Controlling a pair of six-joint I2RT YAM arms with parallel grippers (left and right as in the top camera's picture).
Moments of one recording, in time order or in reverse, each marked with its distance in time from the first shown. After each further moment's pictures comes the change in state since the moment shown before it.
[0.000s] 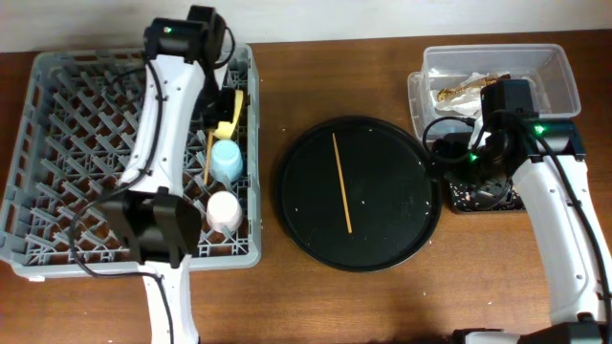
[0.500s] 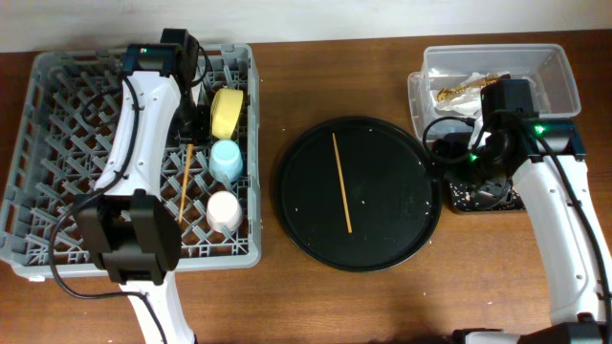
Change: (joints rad) left arm 0.093 -0.142 -0.360 0.200 -0.080 0.022; right arm 0.000 0.000 0.000 -0.001 0.000 0.000
